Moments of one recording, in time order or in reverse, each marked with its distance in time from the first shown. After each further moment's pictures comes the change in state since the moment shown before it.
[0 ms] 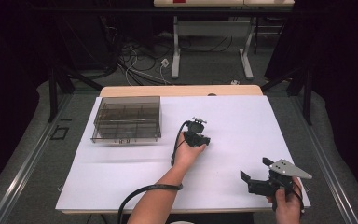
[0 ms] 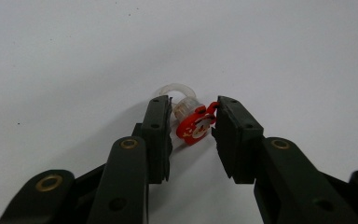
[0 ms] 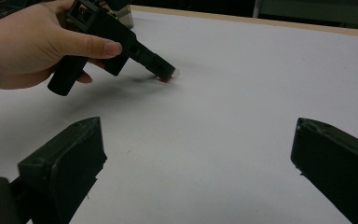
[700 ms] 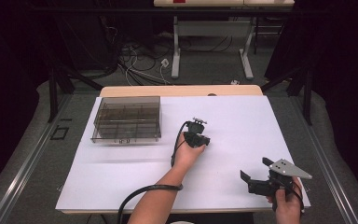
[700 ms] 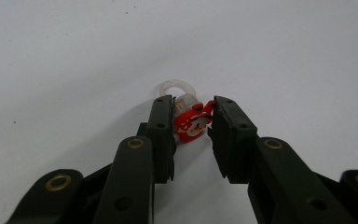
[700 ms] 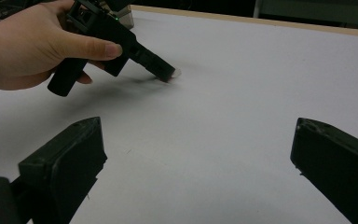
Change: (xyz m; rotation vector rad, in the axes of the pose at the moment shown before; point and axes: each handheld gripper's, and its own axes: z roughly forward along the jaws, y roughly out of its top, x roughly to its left) left arm 0.000 -0.001 0.000 0.000 -0.002 0.005; right arm 0.000 0.000 0.000 0.005 0.001 -0.002
